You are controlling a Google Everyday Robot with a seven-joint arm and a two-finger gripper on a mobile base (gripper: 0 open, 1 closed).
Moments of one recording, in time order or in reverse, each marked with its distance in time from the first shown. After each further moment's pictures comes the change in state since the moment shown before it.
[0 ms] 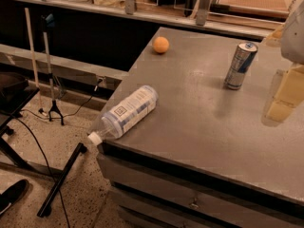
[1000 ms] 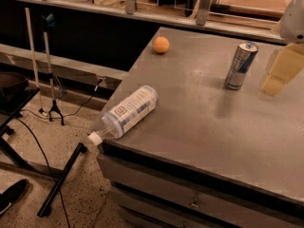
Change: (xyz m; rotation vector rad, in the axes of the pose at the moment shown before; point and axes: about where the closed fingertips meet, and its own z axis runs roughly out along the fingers) arm 0.016 -0.058 0.009 0.049 0.037 0.155
